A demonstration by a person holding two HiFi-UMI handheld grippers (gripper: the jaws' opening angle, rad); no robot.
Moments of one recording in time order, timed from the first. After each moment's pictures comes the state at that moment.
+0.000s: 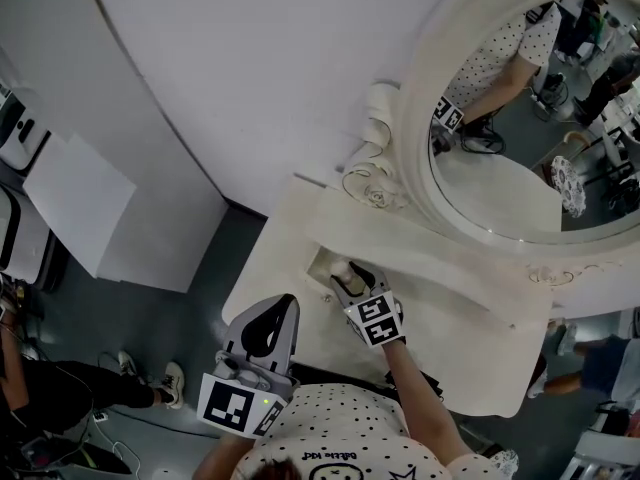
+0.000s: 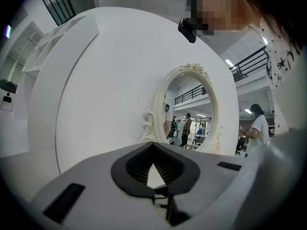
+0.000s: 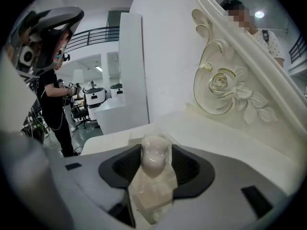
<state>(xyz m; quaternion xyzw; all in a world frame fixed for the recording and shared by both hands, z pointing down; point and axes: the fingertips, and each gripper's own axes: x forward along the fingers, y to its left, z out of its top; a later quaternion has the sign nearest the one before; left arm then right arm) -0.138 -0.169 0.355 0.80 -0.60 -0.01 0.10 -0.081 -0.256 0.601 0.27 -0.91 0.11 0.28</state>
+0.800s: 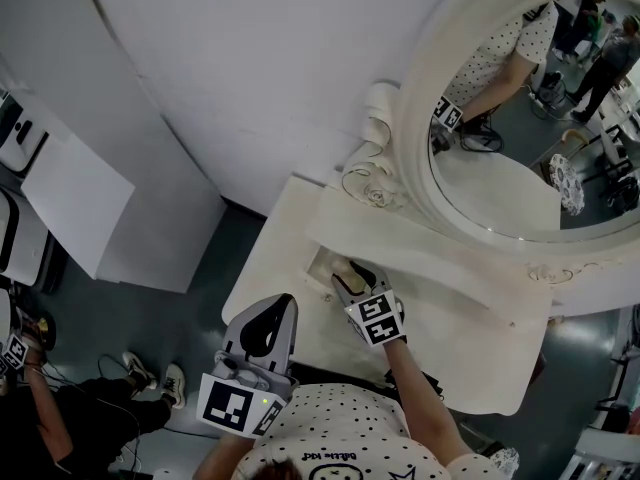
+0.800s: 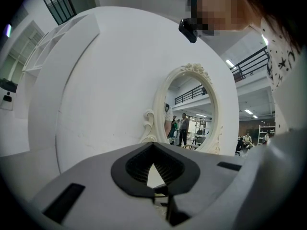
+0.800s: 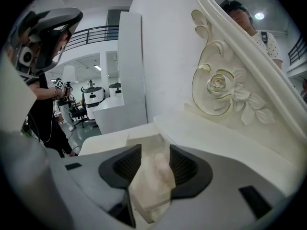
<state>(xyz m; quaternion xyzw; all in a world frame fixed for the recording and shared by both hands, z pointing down) -0.141 -0.169 0.357 0.80 -0.60 -0.01 0.10 -0.078 -0.259 0.602 0.28 -0.91 0.11 0.29</state>
